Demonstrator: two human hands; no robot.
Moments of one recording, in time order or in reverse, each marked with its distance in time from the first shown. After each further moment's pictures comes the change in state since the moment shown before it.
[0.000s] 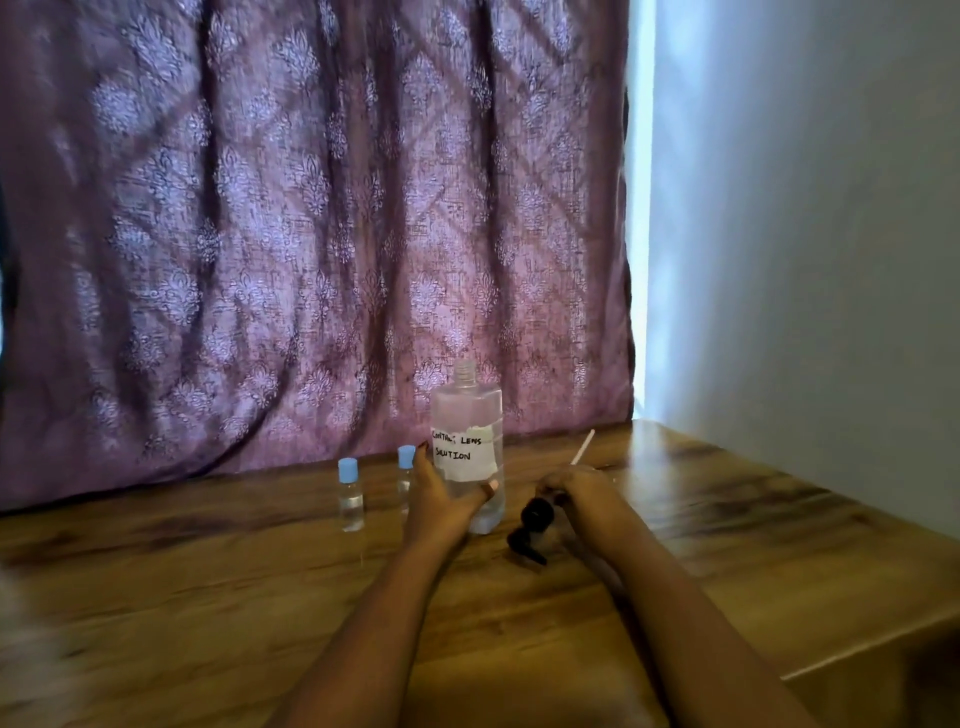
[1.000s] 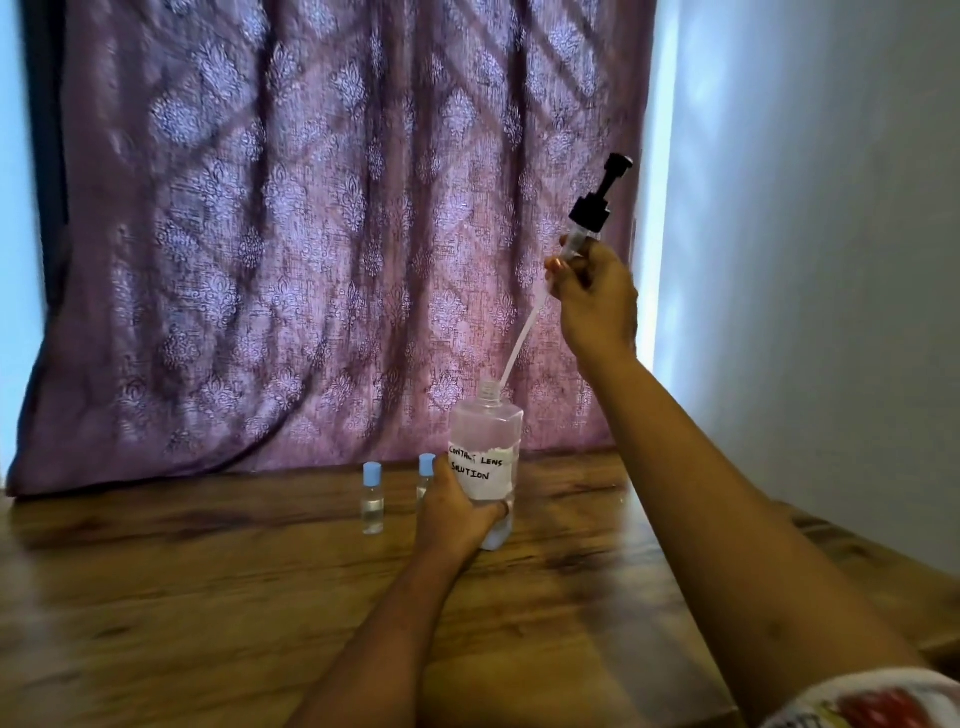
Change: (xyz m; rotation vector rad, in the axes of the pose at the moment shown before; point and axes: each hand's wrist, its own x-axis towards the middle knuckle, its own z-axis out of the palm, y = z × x) left_hand -0.013 0.005 -0.016 0.124 0.059 0.132; right_hand 0.105 -0.107 -0.163 0.934 0.730 0.128
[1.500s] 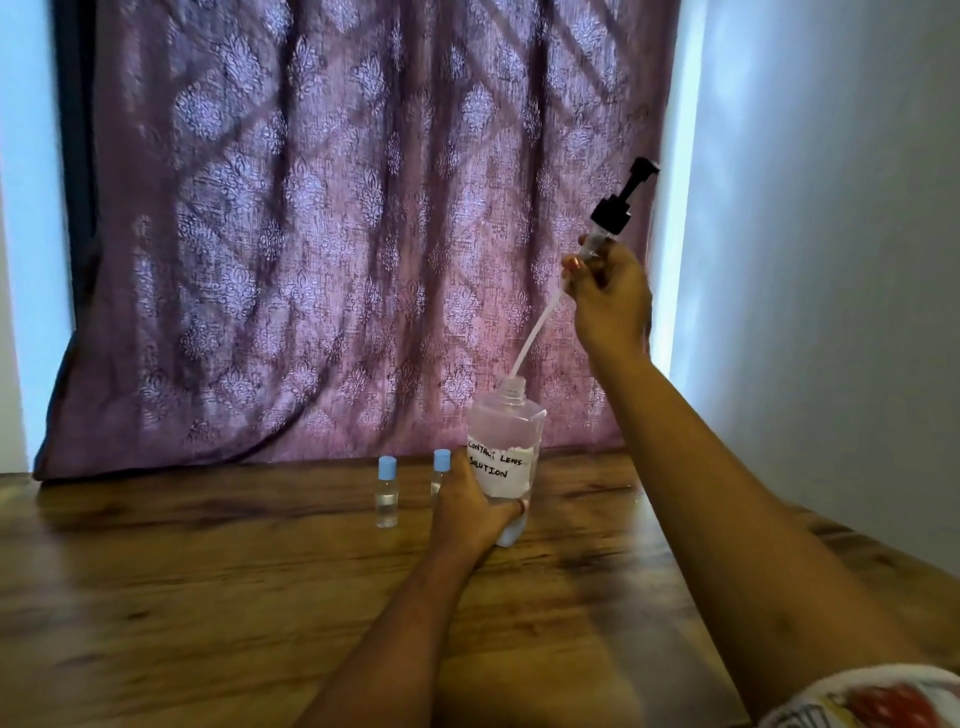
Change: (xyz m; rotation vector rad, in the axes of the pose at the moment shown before) left_hand 0.002 -0.003 0.002 -0.010 -0.002 0.044; right_hand 0.005 0.013 0.011 0.087 0.027 0.016
